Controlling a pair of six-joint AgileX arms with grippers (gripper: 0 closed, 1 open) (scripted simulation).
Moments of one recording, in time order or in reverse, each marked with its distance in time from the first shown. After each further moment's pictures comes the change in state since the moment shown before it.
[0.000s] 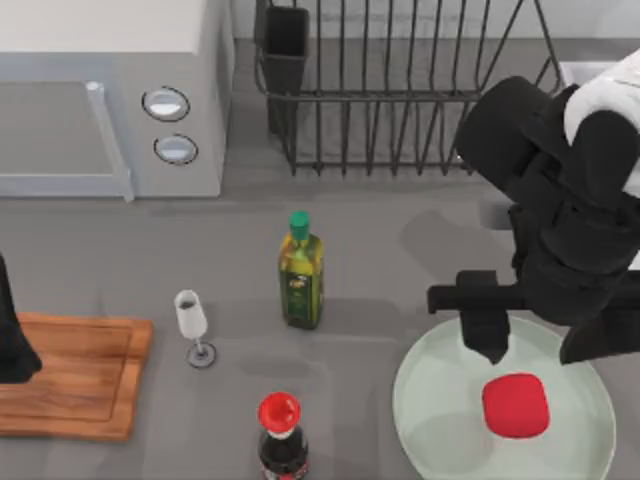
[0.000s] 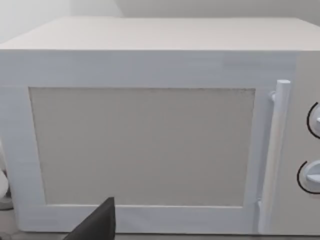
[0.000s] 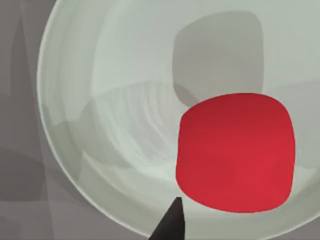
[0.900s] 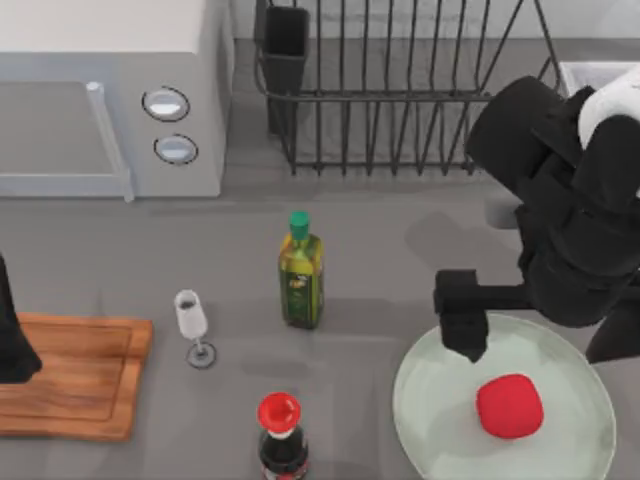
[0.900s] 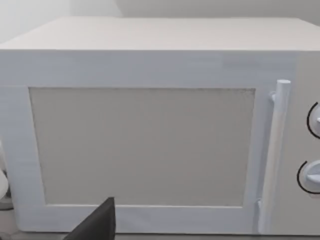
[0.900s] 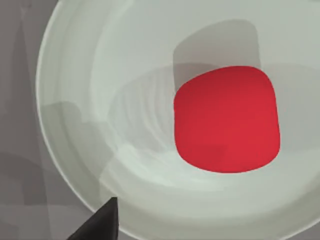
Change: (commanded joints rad) left arm 0.000 0.000 0.000 0.000 0.000 0.000; right arm -0.016 -0.026 -0.028 0.027 0.000 -0.015
